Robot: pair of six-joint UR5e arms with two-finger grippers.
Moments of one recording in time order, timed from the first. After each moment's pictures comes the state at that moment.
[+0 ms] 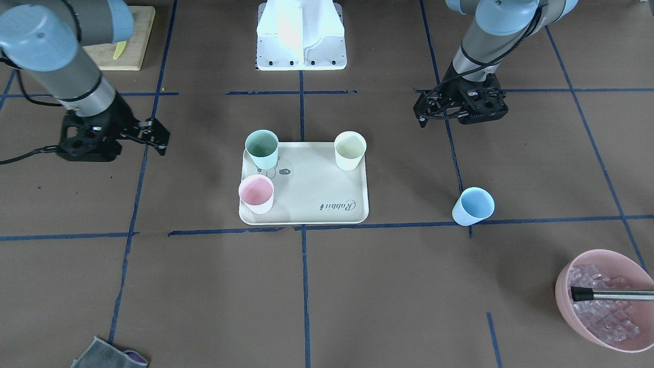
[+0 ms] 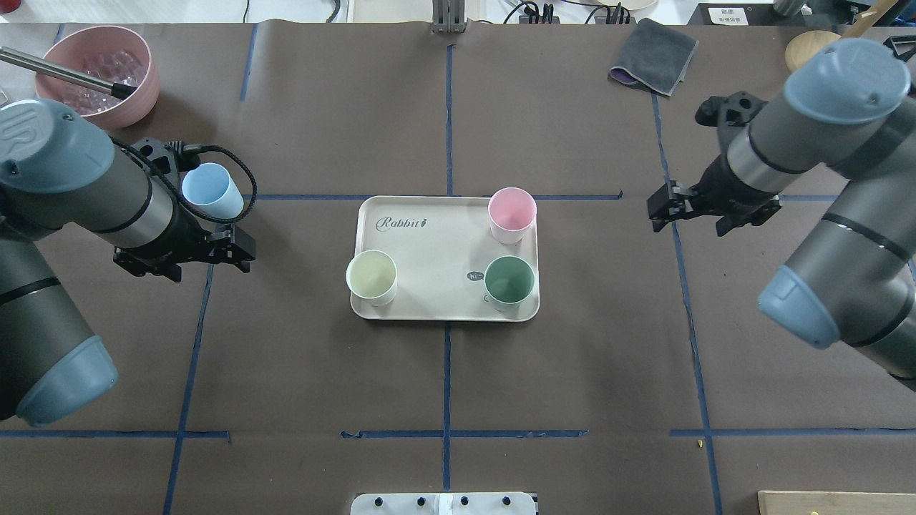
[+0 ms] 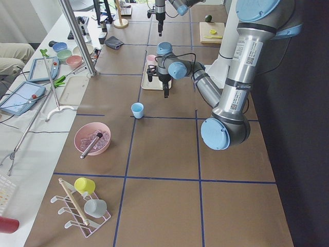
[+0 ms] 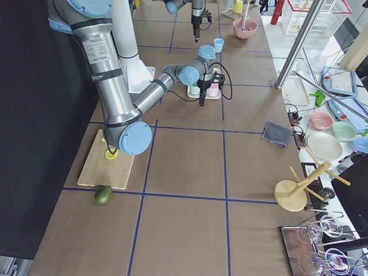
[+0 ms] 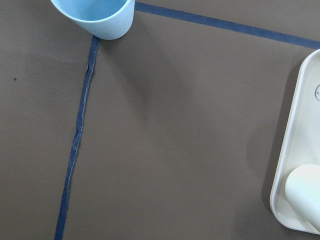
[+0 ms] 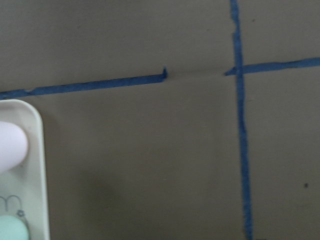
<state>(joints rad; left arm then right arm) -0.75 -1.82 -2.04 -1.51 -2.06 -1.13 0.92 -1.34 1.94 -1.60 2.19 0.85</state>
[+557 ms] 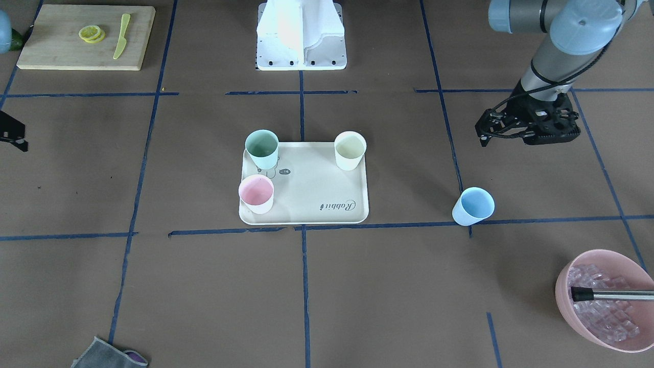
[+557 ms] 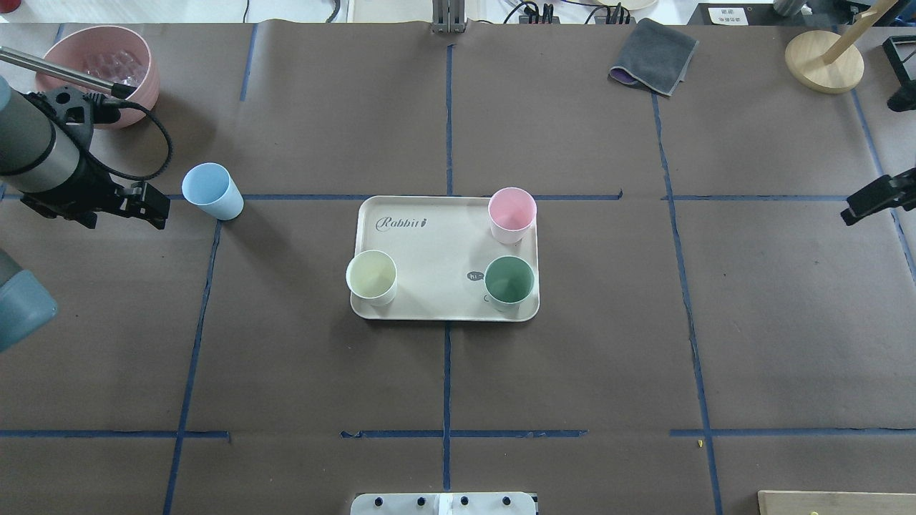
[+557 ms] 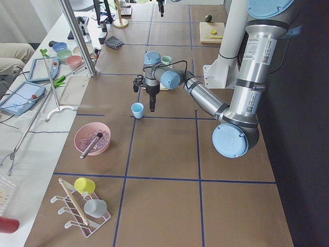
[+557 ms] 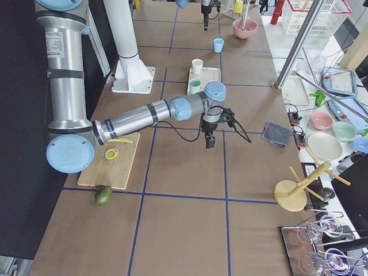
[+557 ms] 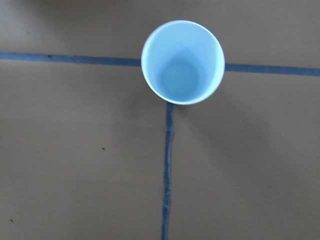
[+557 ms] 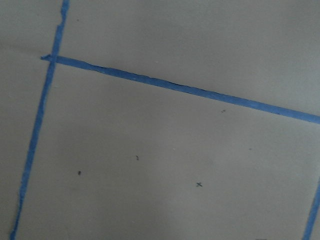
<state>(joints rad) -0.95 -1.76 -1.95 -1.51 -2.09 -0.80 1.26 -1.58 1.87 -1.61 2.29 0.14</state>
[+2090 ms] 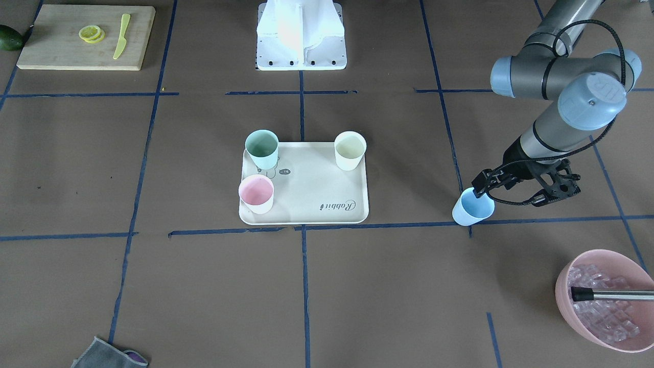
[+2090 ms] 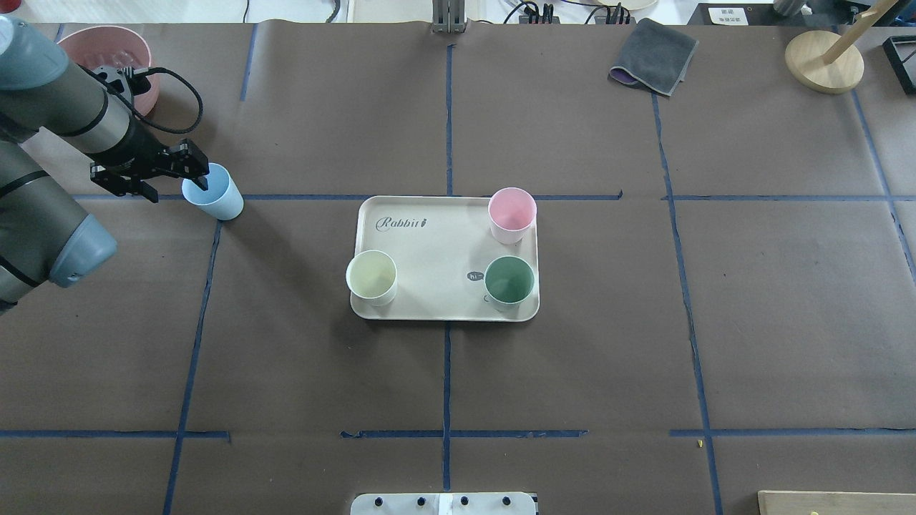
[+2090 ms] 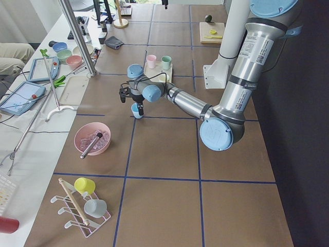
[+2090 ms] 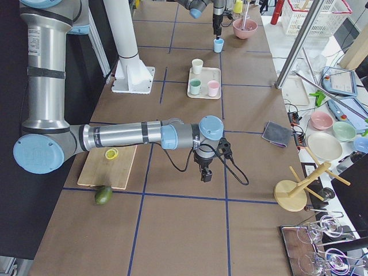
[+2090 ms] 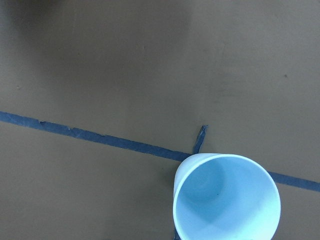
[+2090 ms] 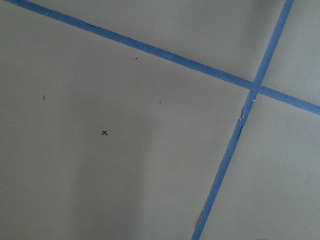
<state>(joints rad) -0.96 -1.92 -1.60 -1.81 -2.19 -1.11 1.41 -1.65 1.76 -1.60 2.33 -0.17</state>
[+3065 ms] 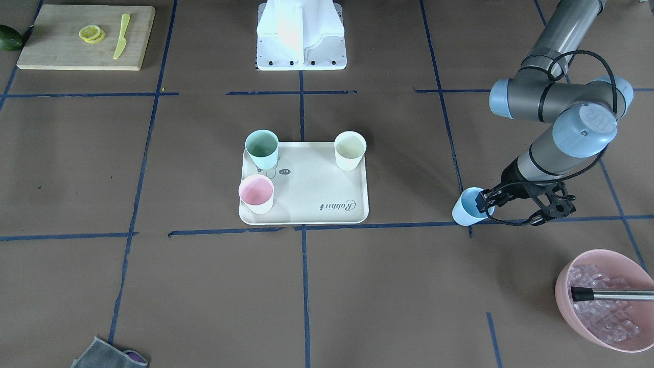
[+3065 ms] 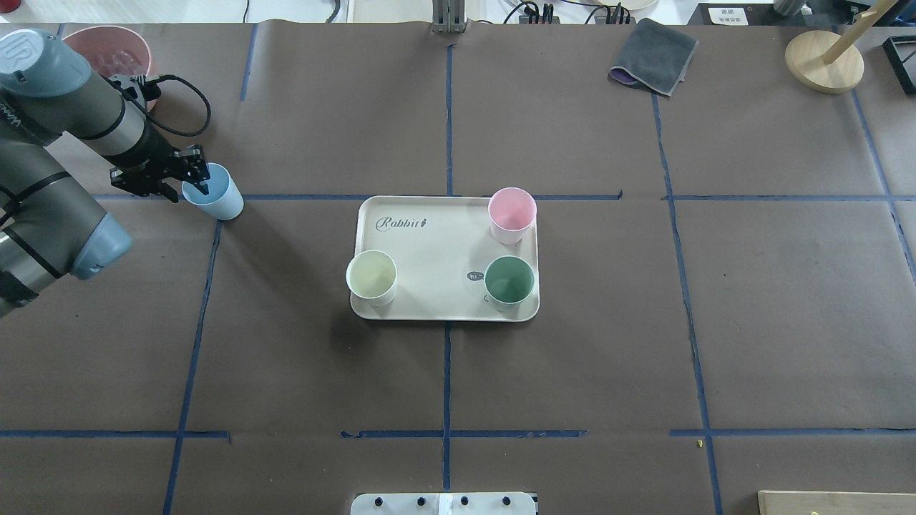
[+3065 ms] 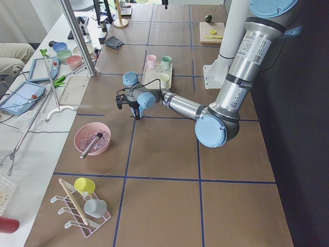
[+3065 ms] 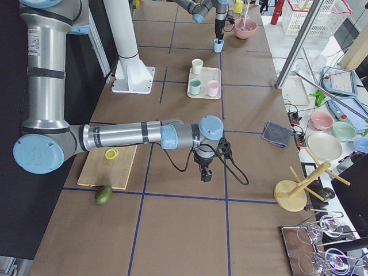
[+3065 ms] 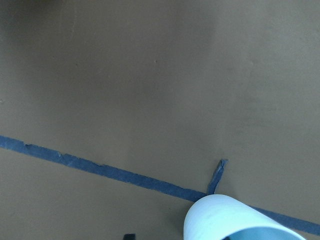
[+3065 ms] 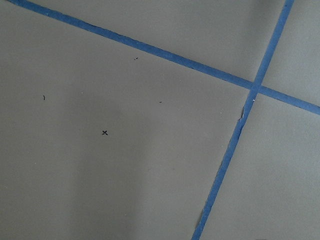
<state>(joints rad) -0.95 -1.96 -1.46 -1.91 -2.19 -1.13 1.41 -1.65 1.76 -1.60 2.33 -0.17</state>
